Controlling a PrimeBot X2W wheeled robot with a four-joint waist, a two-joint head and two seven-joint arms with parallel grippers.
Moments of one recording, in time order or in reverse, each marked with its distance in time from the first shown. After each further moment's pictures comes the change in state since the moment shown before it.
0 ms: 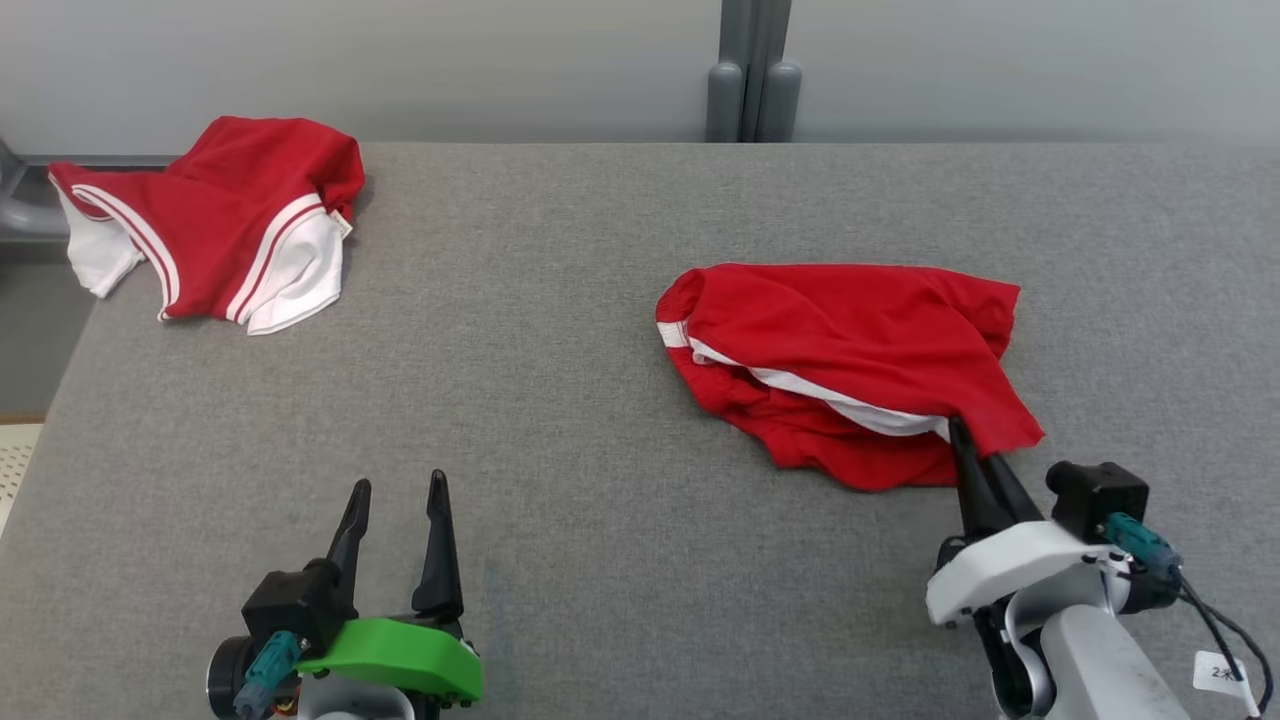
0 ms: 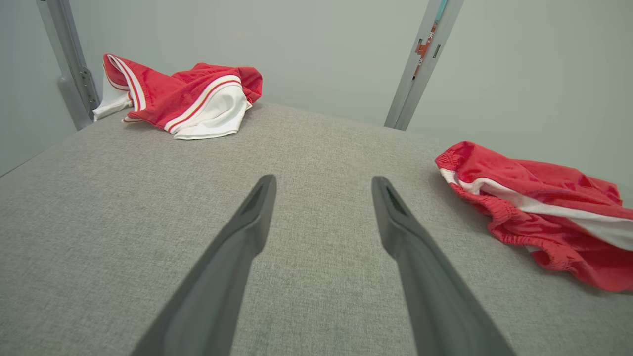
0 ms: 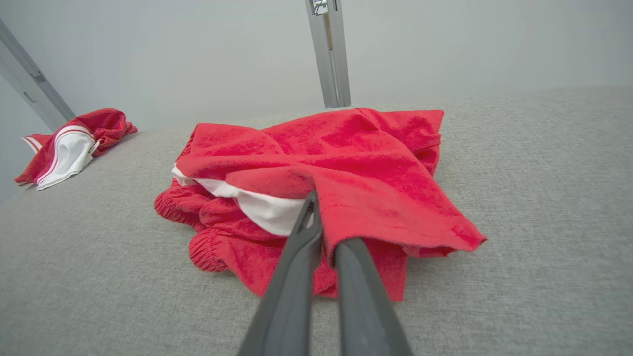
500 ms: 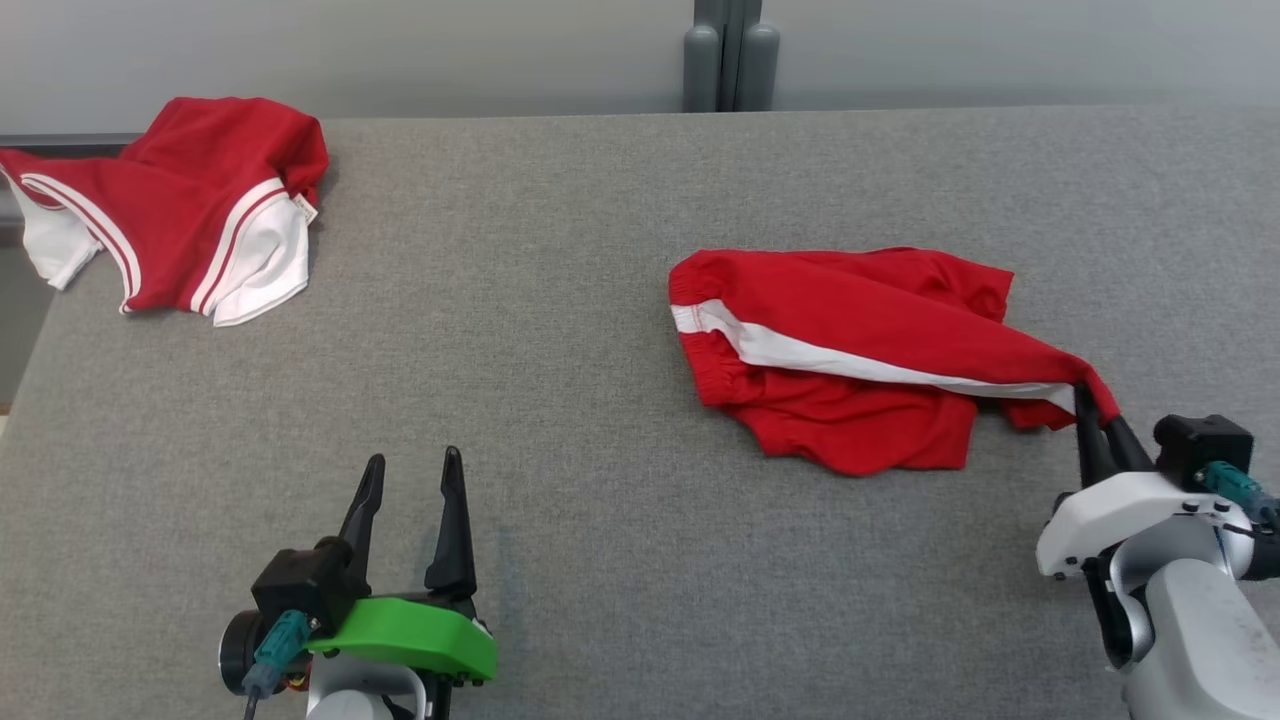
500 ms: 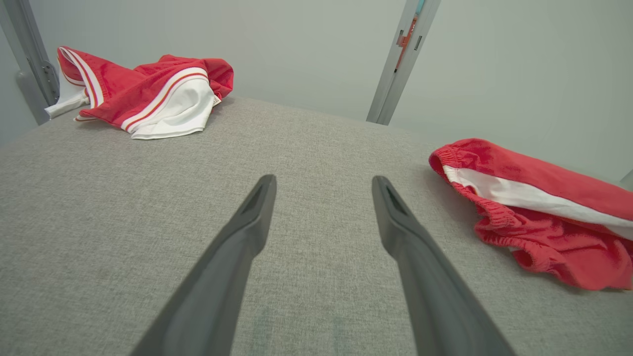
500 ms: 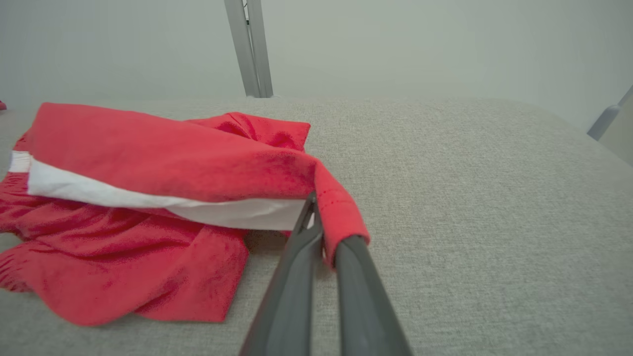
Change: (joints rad) left arm -0.031 0.000 -0.029 -0.009 -0.015 0.005 0.000; right arm -0.087 -0.100 -0.149 0.095 -0.103 0.000 0.027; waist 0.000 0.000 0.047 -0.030
